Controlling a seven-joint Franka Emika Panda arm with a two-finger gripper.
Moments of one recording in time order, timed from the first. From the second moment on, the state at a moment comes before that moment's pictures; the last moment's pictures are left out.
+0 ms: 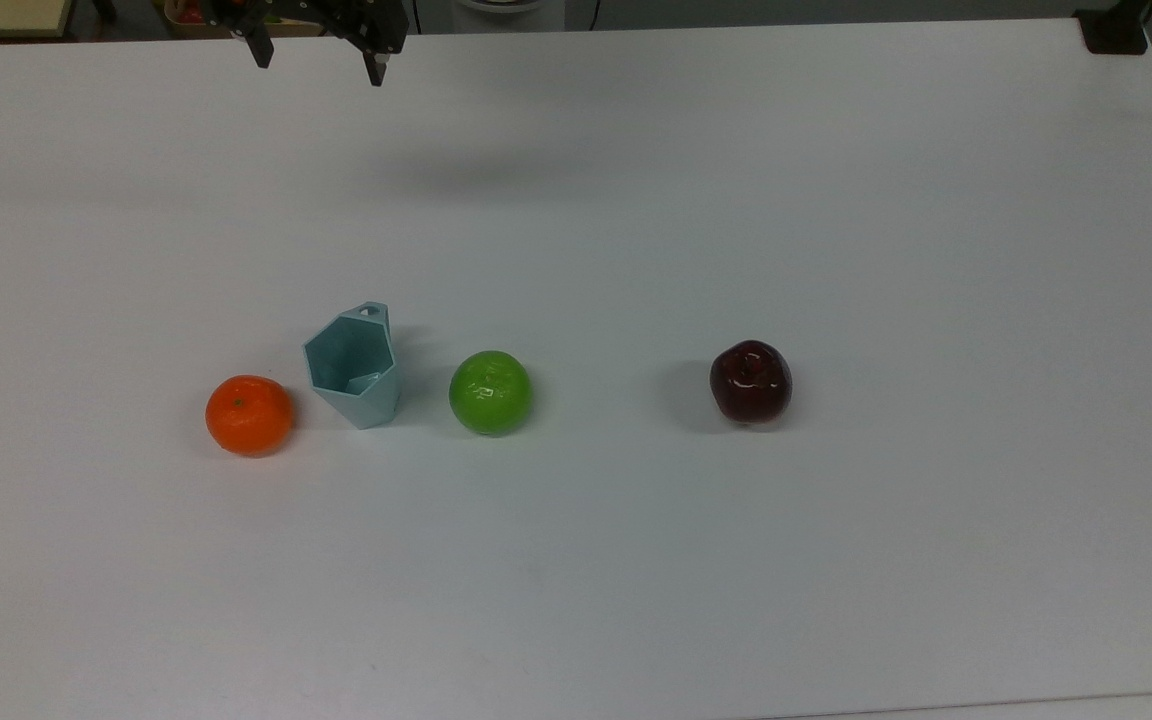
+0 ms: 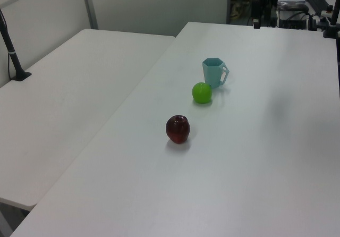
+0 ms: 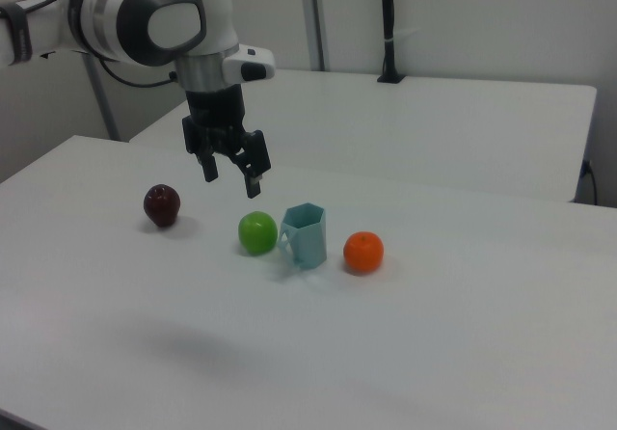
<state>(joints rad) 0.04 0.08 -0.17 -1.61 0.00 1.66 -0.01</state>
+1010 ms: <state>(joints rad) 0.04 0.12 -0.18 -1.61 -0.01 1.73 -0.01</state>
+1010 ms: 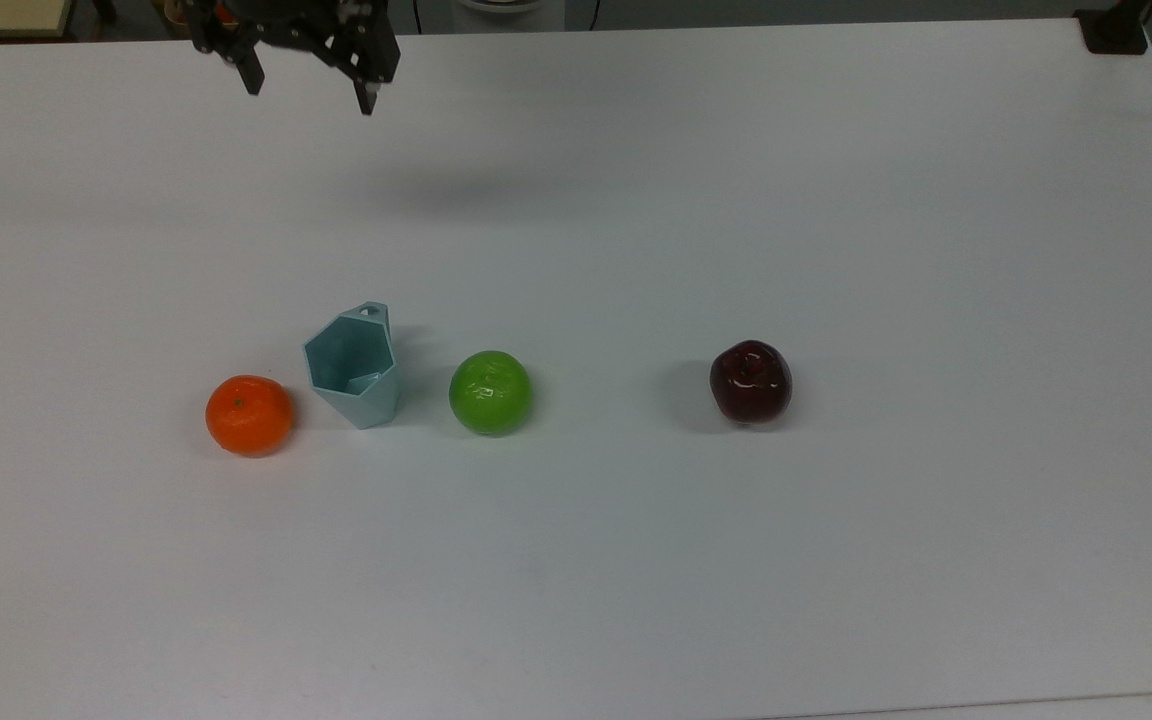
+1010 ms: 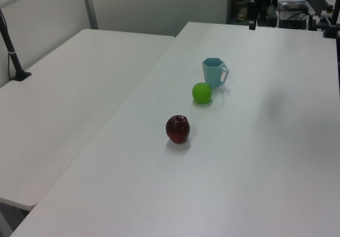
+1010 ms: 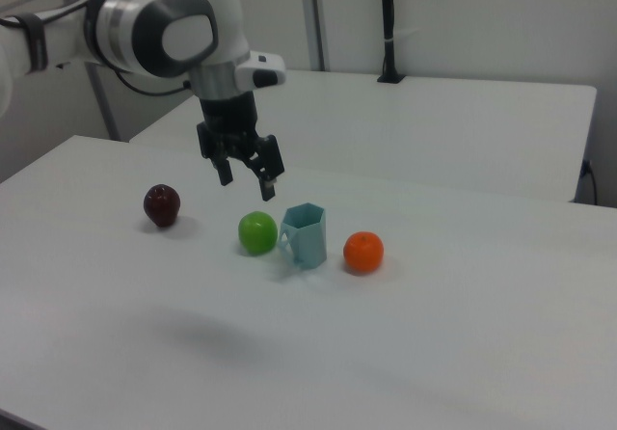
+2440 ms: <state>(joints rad) 0.10 0.44 -0.19 -1.61 -0.01 2.11 0.11</state>
